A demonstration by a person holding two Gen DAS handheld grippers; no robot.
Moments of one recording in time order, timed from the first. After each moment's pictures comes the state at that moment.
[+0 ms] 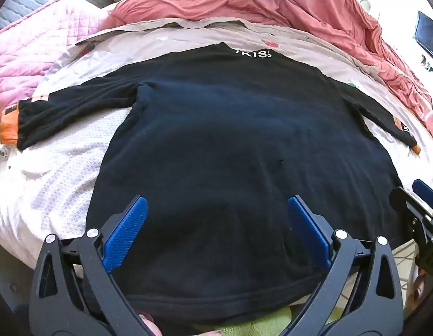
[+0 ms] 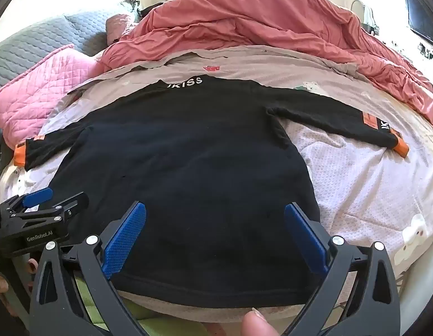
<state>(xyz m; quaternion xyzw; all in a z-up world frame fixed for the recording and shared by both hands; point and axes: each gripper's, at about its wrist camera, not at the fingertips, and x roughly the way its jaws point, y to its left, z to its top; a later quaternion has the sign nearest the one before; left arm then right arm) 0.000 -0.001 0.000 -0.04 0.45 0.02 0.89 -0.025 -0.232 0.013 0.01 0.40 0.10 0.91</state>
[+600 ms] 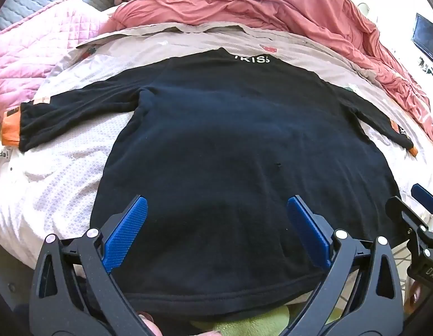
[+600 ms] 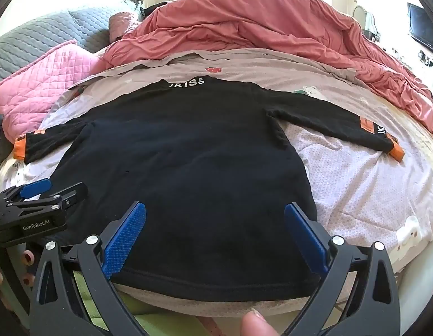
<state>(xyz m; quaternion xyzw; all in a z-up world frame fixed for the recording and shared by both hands) -0.004 0.001 0.008 -0.05 0.45 0.02 0.89 -0.035 -0.229 0.017 -0.01 0.39 0.09 0.91</state>
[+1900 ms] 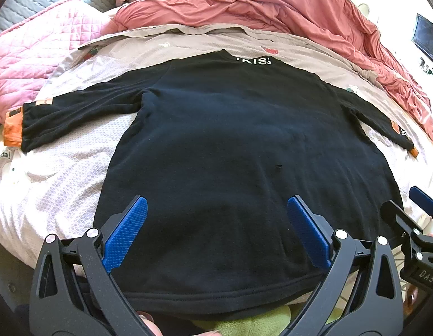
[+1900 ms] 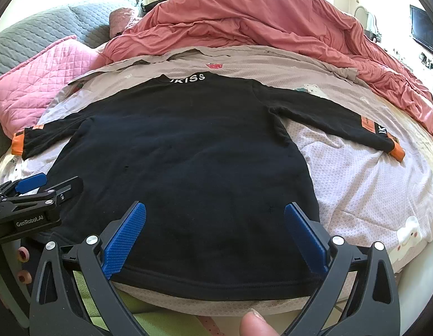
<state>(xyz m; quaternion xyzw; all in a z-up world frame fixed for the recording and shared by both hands) -0.006 0.004 0.010 -0.05 0.44 0.02 0.89 -0.033 -0.225 0.015 -0.02 0.40 0.09 0.91</state>
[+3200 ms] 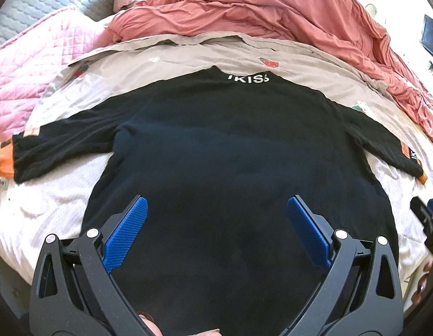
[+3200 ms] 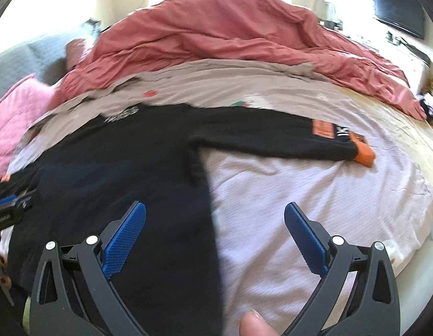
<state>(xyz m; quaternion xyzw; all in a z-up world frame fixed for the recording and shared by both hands) 0.066 -0.033 0.026 -0.04 0.44 0.04 0.90 0.025 -0.338 0.017 0.05 0.37 0.00 0.93</state>
